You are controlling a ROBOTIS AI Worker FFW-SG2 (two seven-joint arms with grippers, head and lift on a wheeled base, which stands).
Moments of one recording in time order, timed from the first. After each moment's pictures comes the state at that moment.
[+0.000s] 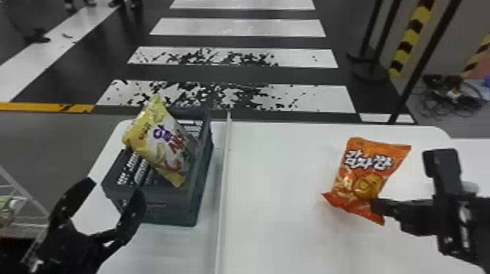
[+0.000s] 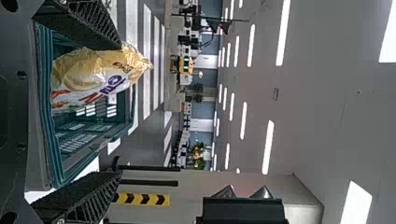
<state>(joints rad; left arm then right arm) 0.64 0.34 0.09 -1.90 0.40 -0.40 -0.23 0.09 -0.23 -0.11 -2.03 -0.01 1.22 0.45</state>
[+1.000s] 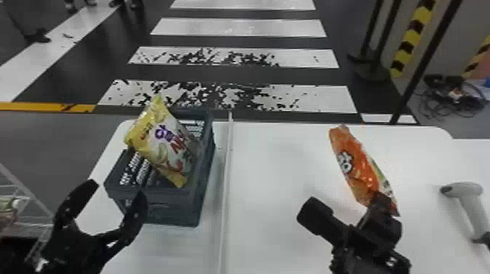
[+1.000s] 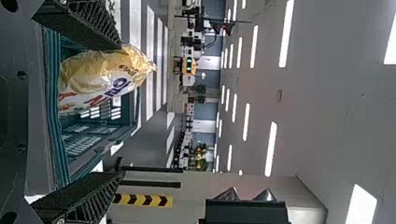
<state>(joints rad) 0.63 0.34 0.09 -1.88 0.40 -0.40 -0.23 0.02 -0.28 0.83 -1.86 1.17 1.44 0.19</state>
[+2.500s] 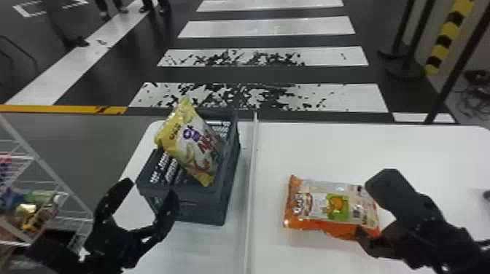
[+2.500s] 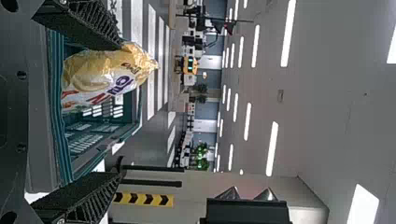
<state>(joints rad) 0.62 0.34 0.08 -1.87 0.40 -0.40 -0.23 0.18 -0.30 0.43 -2.30 0.58 1.29 0.45</state>
